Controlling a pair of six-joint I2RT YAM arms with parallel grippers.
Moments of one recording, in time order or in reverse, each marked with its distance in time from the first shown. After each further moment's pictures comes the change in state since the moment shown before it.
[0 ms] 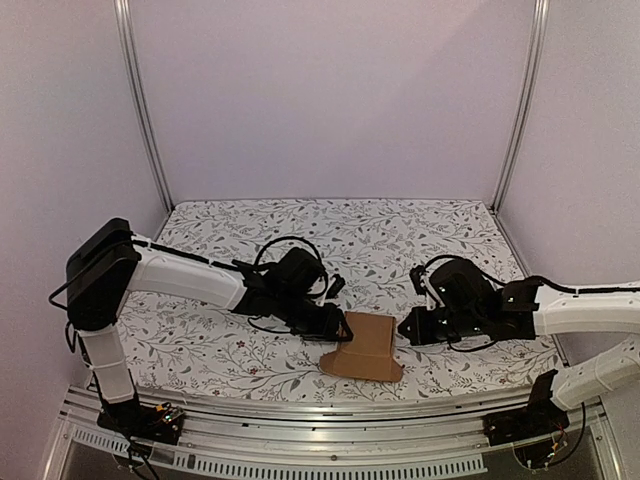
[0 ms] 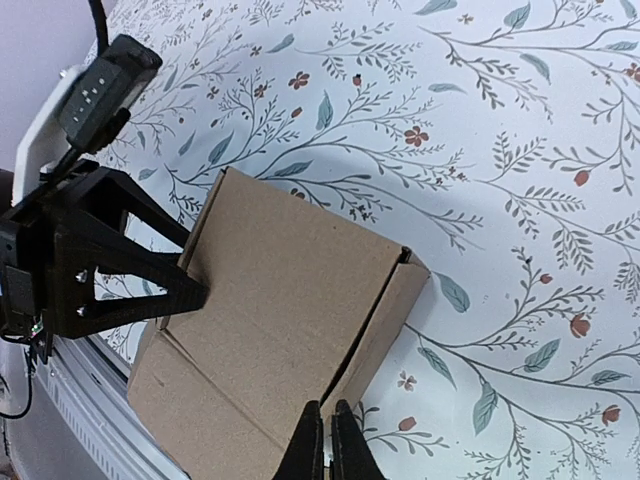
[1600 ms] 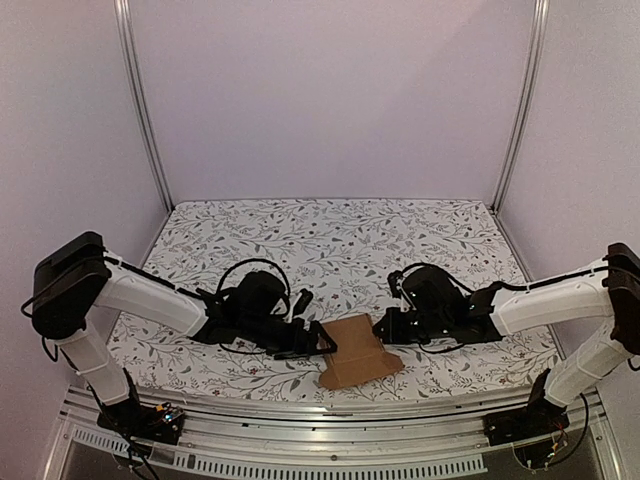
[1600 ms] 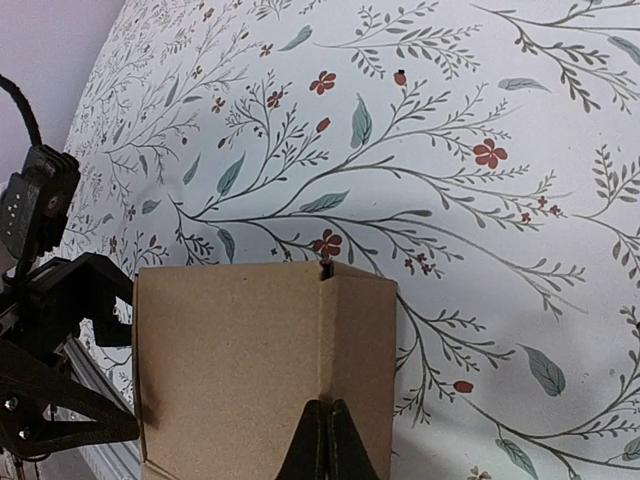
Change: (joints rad) left arm 0.019 -0.184 -0.371 0.318 0.018 -0.163; right arm 0.000 0.243 0.017 0.280 -0.035 0.077
